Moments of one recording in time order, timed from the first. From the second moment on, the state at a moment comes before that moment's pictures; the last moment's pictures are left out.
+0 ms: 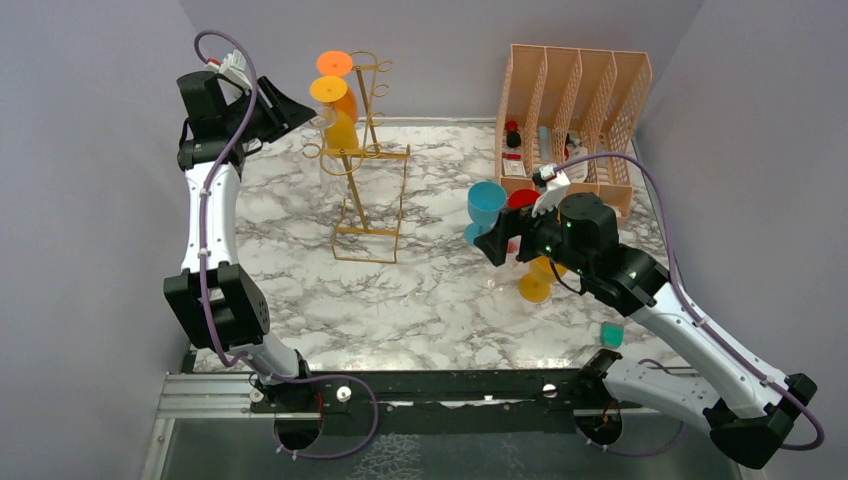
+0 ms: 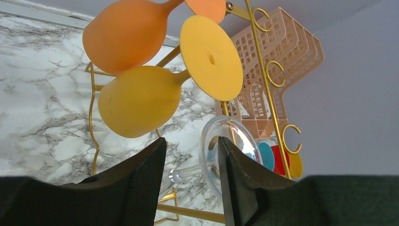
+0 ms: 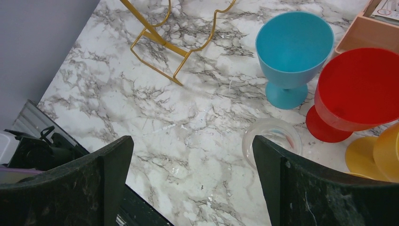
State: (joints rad) left arm 0.23 1.61 1.63 -0.34 0.77 -0.53; right arm 0.71 0.93 1.01 -0.47 0.02 0.35
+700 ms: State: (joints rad) left arm 0.23 1.61 1.72 -0.47 0.77 -0.47; right arm 0.71 0.91 1.01 -0.47 0.01 0.37
